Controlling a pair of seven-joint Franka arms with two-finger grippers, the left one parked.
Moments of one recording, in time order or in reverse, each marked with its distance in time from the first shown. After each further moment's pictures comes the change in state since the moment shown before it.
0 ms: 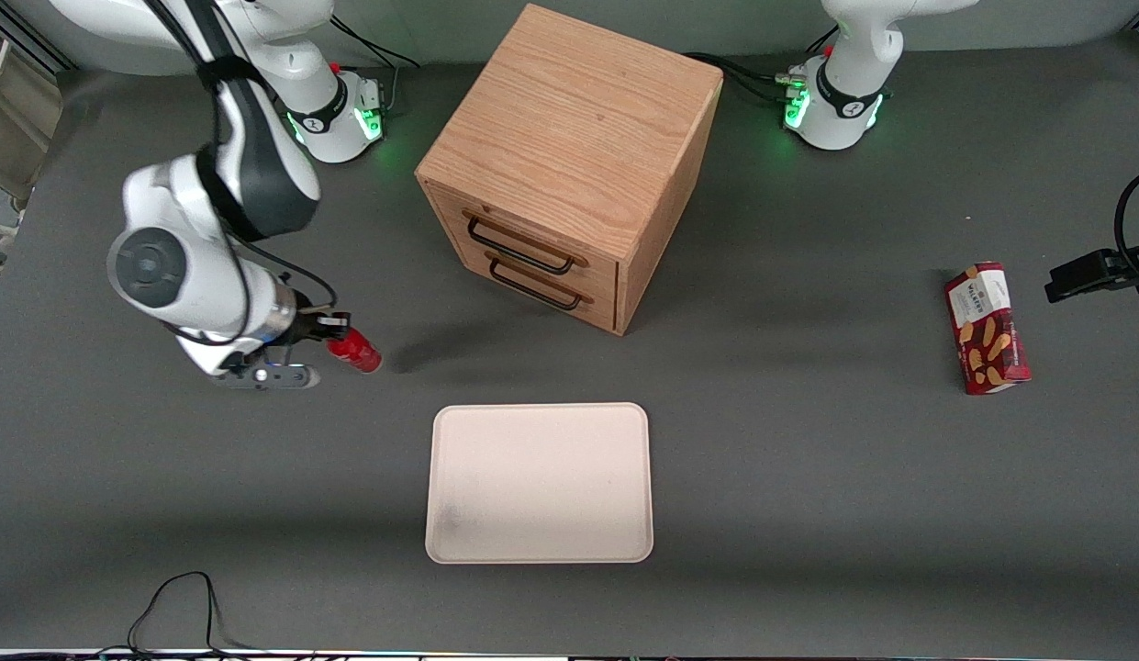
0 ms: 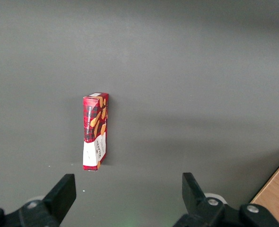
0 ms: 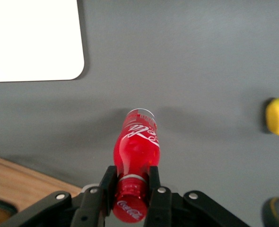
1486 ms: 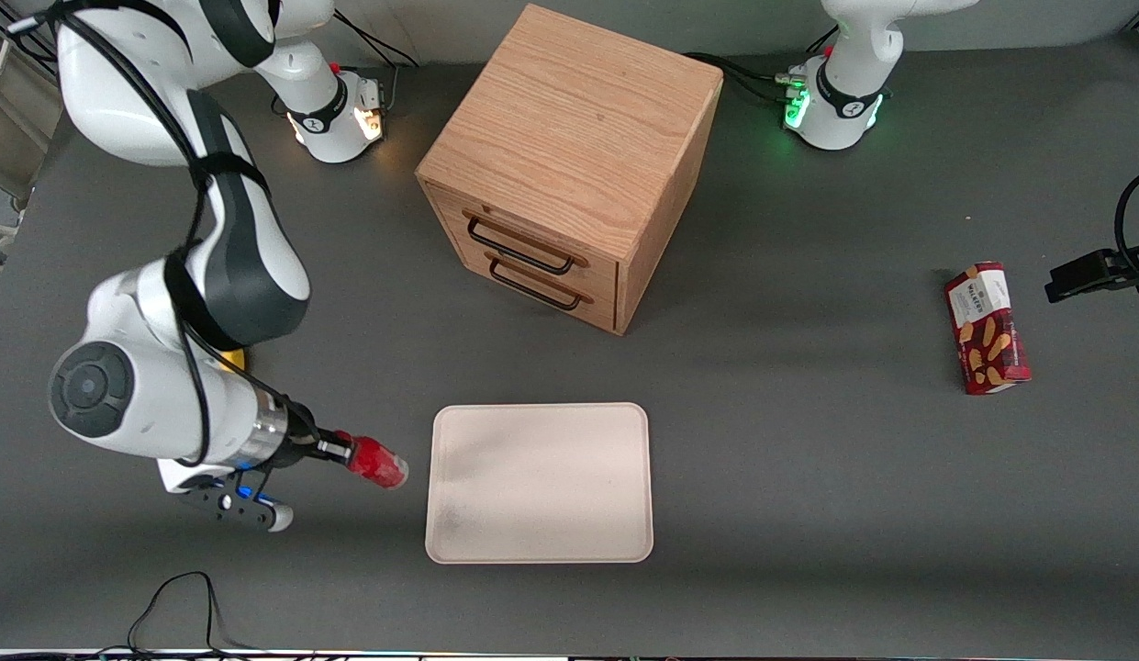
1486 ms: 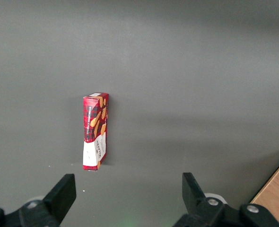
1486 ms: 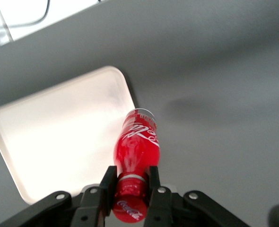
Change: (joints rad) arm -0.019 0.560 0.083 0.797 0.000 -0.014 0.341
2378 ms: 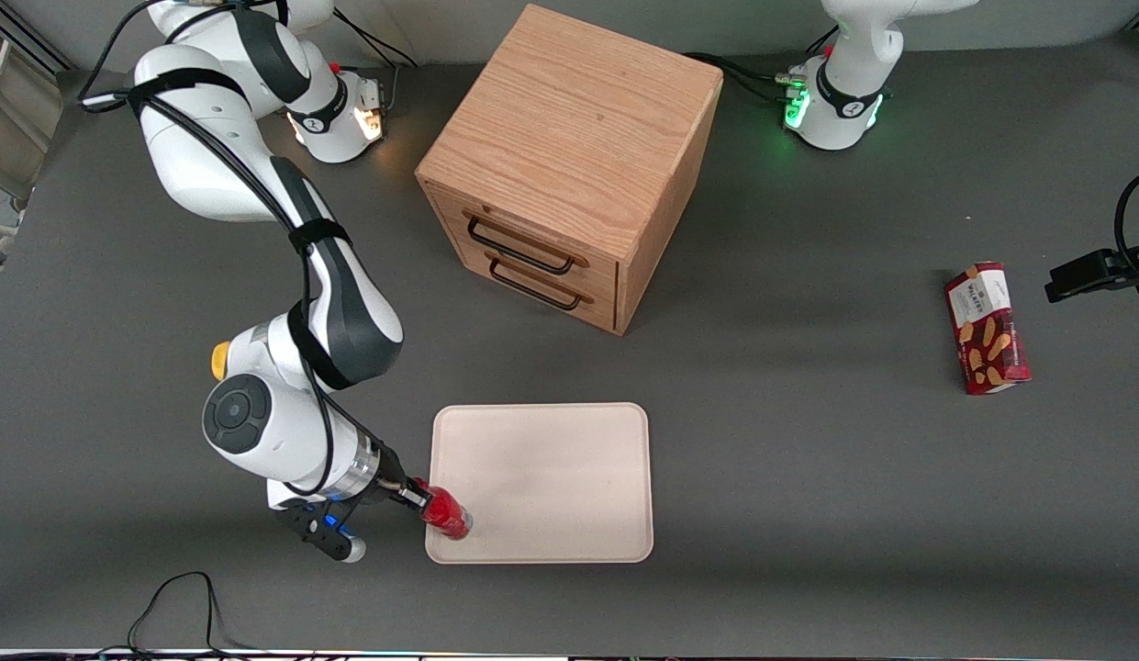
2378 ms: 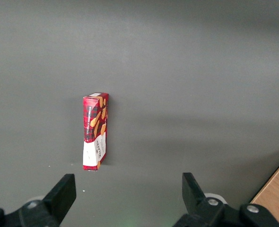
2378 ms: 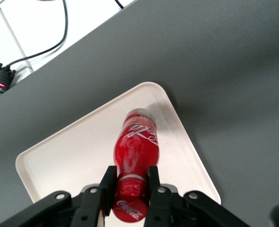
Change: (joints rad) arm 0.069 0.143 0.002 0.007 -0.002 0.253 0.194
